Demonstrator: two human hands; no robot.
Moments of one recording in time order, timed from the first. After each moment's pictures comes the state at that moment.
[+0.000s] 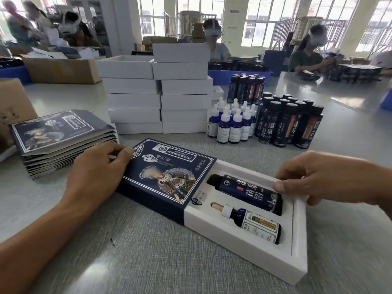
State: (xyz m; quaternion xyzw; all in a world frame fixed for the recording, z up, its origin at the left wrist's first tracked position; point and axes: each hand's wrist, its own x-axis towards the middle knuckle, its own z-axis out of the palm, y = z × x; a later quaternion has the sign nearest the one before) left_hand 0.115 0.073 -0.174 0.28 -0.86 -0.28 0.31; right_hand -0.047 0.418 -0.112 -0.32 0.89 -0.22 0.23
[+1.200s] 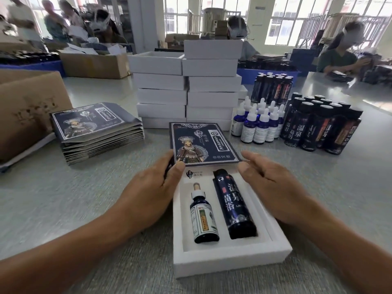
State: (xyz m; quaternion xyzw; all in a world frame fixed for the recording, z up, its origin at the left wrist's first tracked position) left_hand 0.130 0.117 -0.191 0.17 -0.90 -0.35 0.19; right_hand -0.002 0.321 -0.173 -0.39 0.82 -0.42 0.07
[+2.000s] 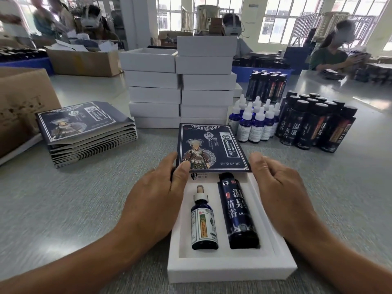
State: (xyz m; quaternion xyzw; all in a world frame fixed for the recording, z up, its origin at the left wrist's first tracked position) left_hand 0.126 0.146 -0.190 0.21 -0.88 -0.35 0.22; right_hand 0.016 0.323 -0.178 -0.26 0.83 -0.49 -0.05
